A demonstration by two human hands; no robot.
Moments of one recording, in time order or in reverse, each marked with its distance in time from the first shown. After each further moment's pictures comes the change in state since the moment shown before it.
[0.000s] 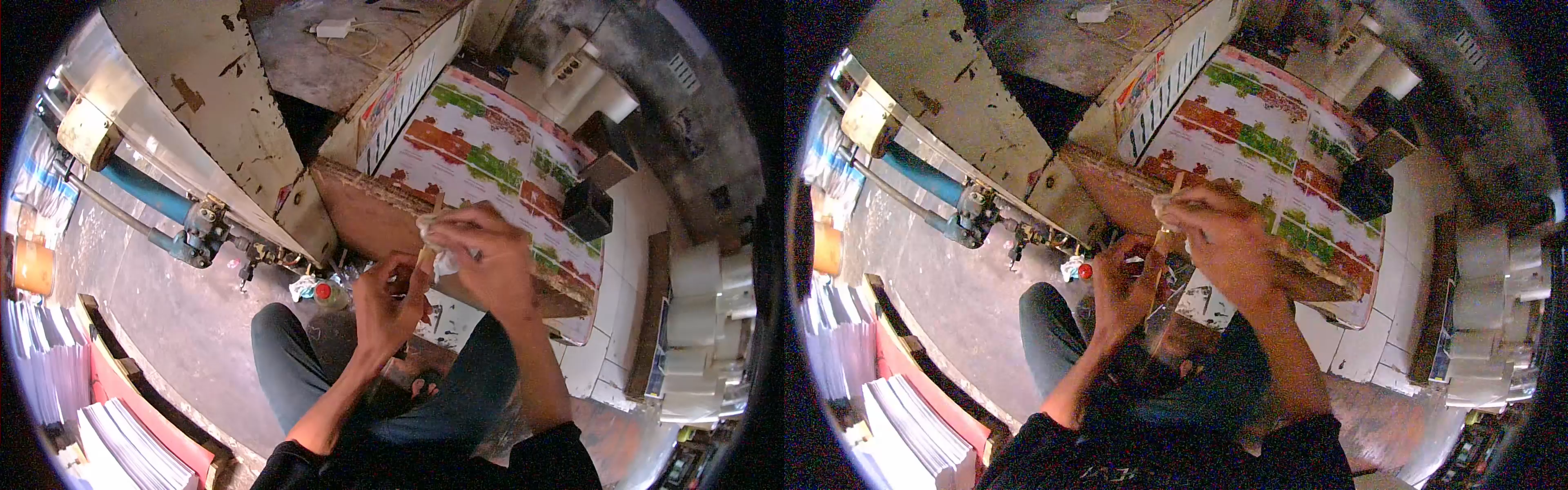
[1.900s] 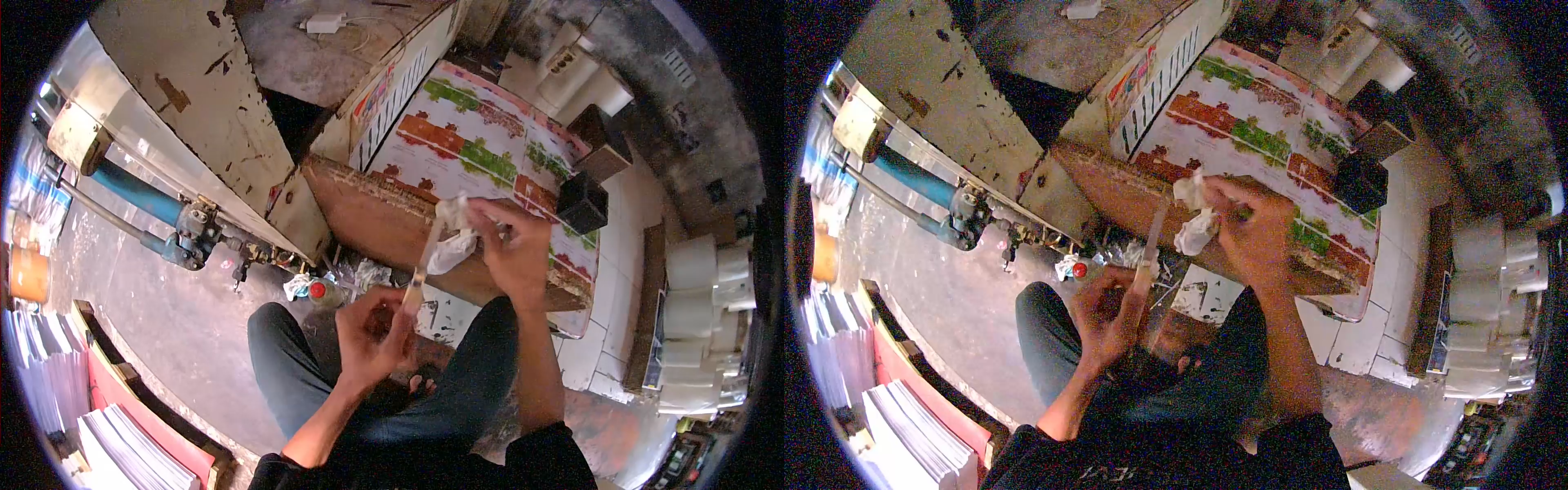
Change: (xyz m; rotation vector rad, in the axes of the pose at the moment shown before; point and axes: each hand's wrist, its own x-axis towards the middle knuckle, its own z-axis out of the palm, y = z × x) left_hand -0.039 -0.006 -0.018 -0.159 -0.029 0.003; right_hand -0.004 0.015 -0.016 -0.056 0.068 0.344
